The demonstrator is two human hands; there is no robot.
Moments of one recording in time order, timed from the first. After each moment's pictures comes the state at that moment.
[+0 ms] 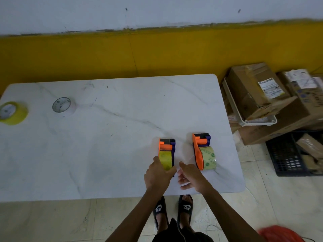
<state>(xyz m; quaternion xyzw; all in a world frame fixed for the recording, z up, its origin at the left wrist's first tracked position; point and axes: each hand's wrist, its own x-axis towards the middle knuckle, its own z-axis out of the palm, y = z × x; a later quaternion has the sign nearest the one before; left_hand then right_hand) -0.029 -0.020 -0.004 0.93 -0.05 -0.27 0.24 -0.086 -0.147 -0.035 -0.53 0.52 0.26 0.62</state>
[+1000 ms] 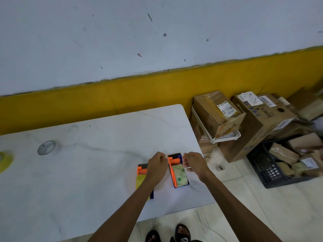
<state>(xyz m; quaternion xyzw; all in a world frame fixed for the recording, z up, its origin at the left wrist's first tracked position) -0.021 -0.117 0.068 0.84 -0.15 -0.29 0.44 -0.111 -0.257 0.066 -0.62 0.48 0.00 0.62</state>
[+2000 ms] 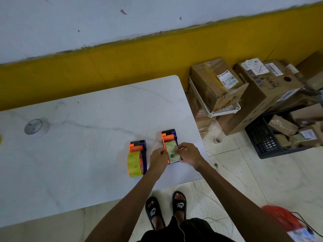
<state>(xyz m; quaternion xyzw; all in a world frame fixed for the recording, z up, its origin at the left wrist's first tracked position) -0.057 -0.133 -0.057 0.80 0.01 -0.40 0.44 -0.137 -0.250 0.006 -0.68 0.45 0.09 0.57</state>
